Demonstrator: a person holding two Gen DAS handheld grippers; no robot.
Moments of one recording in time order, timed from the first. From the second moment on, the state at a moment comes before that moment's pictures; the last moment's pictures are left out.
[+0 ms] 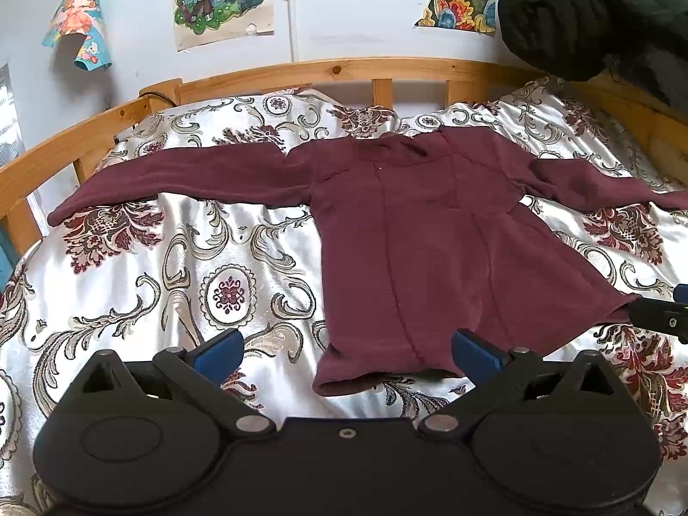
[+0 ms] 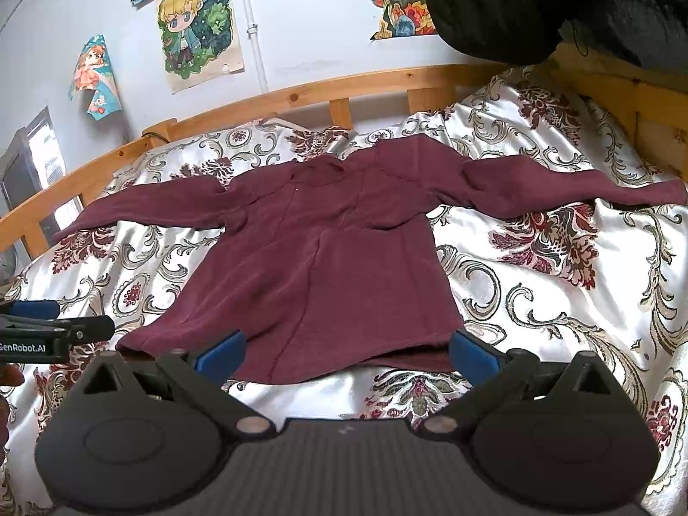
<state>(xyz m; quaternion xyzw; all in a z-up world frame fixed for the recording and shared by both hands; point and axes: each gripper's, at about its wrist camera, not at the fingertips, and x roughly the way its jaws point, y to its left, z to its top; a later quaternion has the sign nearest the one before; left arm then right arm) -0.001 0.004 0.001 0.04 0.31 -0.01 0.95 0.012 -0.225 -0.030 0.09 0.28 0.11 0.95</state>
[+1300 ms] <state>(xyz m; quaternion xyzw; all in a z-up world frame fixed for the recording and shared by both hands) -0.003 0.007 0.001 0.04 0.31 -0.01 0.95 0.012 -0.226 -0.031 0.09 0.28 0.11 0.95</state>
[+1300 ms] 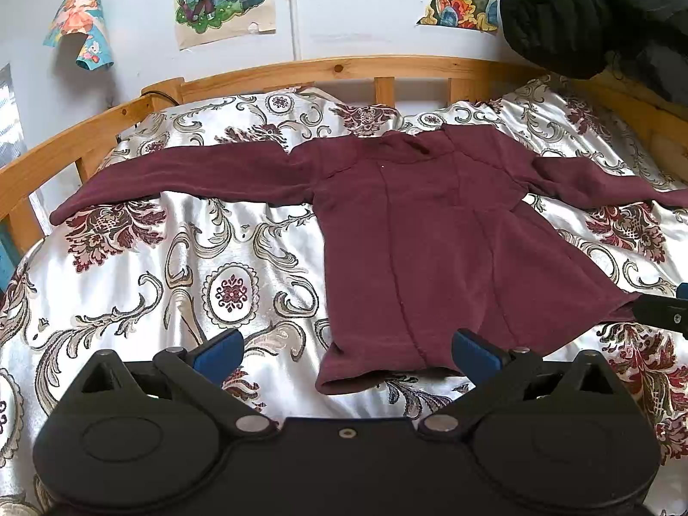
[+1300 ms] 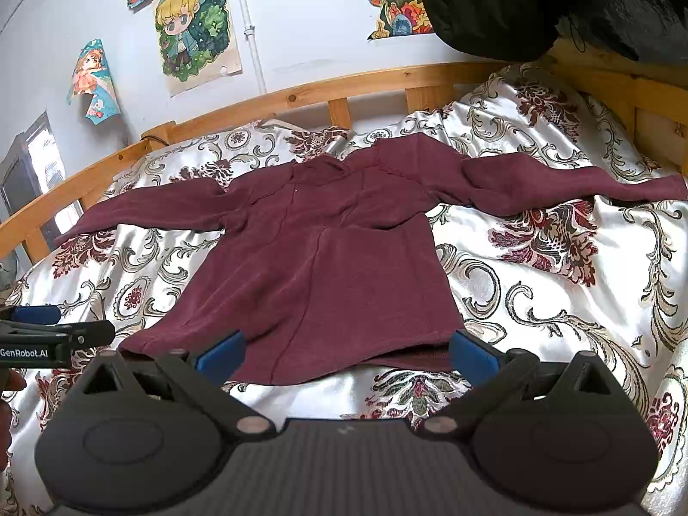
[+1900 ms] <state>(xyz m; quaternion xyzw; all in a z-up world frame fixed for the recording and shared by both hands) 0.025 0.008 -0.001 0.04 0.35 -0.02 0.94 0.019 -0.232 -0.028 0.08 0.31 0.07 0.94</state>
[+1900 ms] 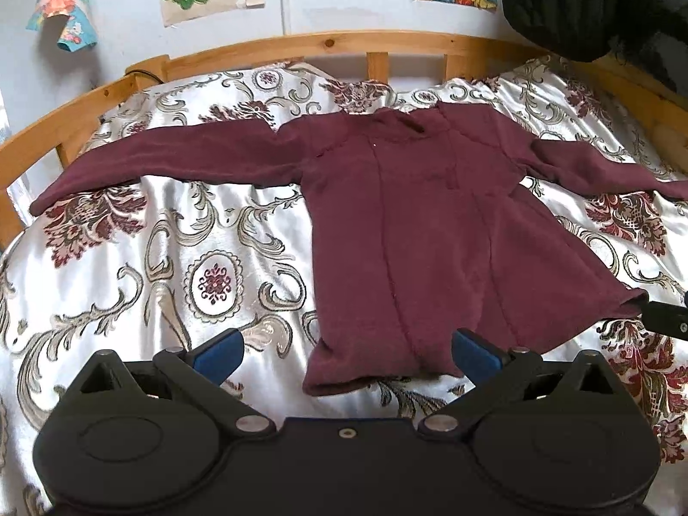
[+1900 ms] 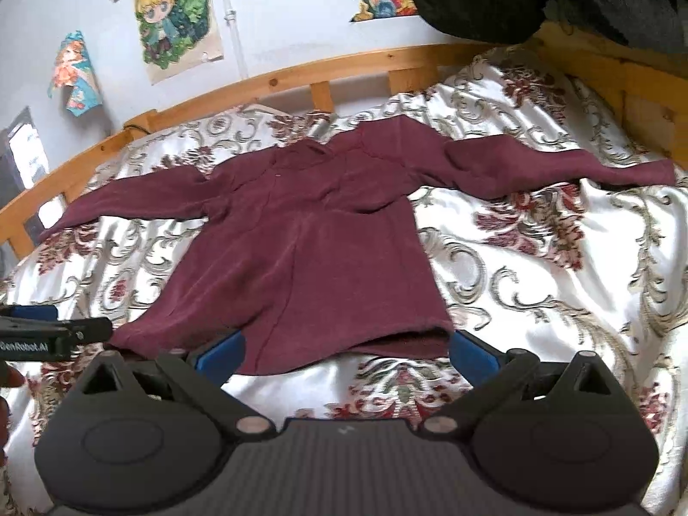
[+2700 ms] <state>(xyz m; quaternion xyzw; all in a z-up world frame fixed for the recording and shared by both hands) 0.170 -0.040 0.043 -0.02 0.39 -0.02 0.92 0.128 -0.368 -0.001 0.06 0.26 -0.10 0.96</state>
